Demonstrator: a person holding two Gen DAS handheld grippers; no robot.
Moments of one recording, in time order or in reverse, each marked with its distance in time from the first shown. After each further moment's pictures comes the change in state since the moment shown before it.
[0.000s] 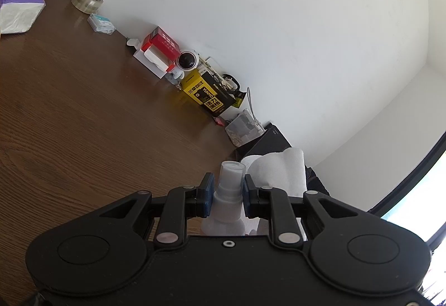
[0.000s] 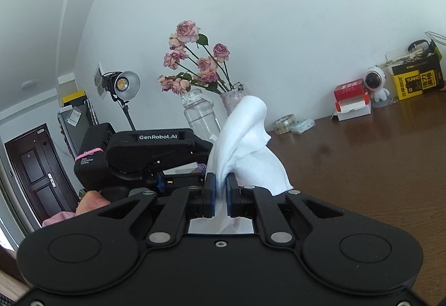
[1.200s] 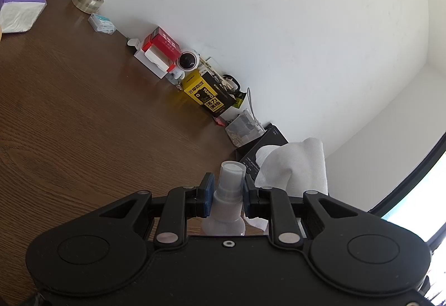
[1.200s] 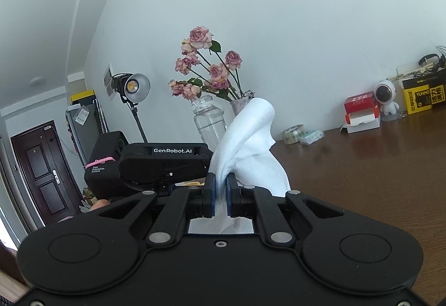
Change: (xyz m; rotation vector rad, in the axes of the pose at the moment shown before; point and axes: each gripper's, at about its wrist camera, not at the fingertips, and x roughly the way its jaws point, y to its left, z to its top) left arm -0.001 0.002 0.000 -0.005 -0.002 0.000; right arm 0.000 0.011 0.012 -0.049 -0.025 0.035
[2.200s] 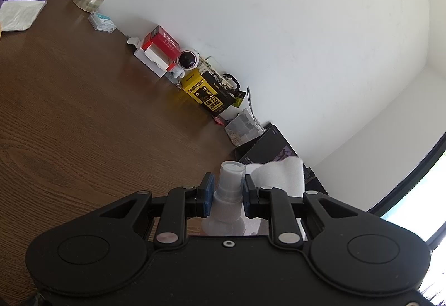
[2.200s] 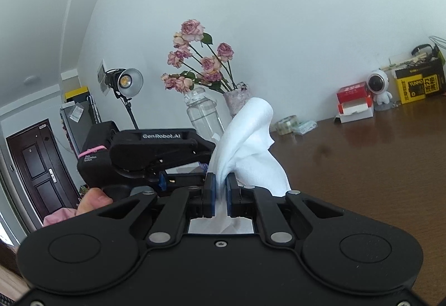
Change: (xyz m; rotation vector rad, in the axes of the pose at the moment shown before) left arm 0.002 -0.001 -0.001 -0.004 0.005 -0.004; right arm -0.002 0.000 -0.002 -0.005 0.004 -0.006
